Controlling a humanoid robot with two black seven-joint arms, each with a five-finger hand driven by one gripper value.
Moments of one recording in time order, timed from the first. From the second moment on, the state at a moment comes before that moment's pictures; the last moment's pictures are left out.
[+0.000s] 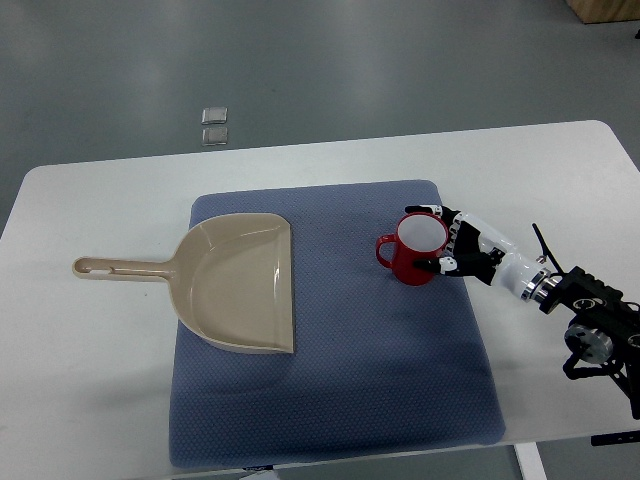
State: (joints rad) left arm -0.01 0.00 0.06 -0.21 0.08 -0.02 0.09; right arm 0.48 -0.26 0.76 0.68 -0.84 0.50 0.61
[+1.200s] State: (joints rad) left arm -0.01 0.00 0.05 -0.21 0.08 -0.02 0.09; right arm 0.52 -0.06 0.68 0.69 -0.91 0.34 0.61
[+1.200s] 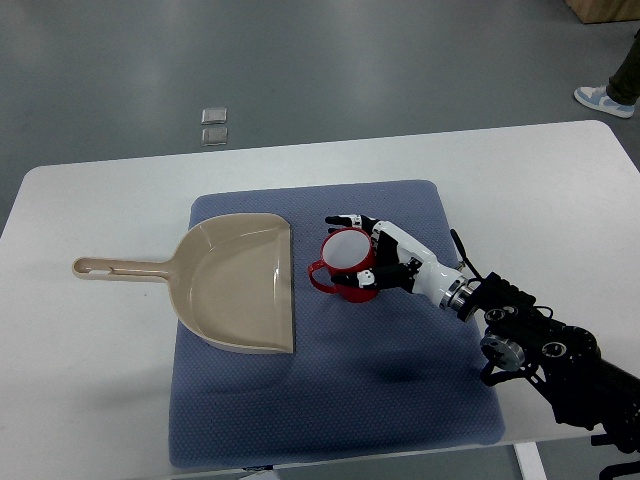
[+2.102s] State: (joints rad) left arm -0.01 0.00 0.05 -0.21 0.08 -0.02 0.09; right arm 0.52 0.00 0.61 0.72 -0.91 0.27 0.61
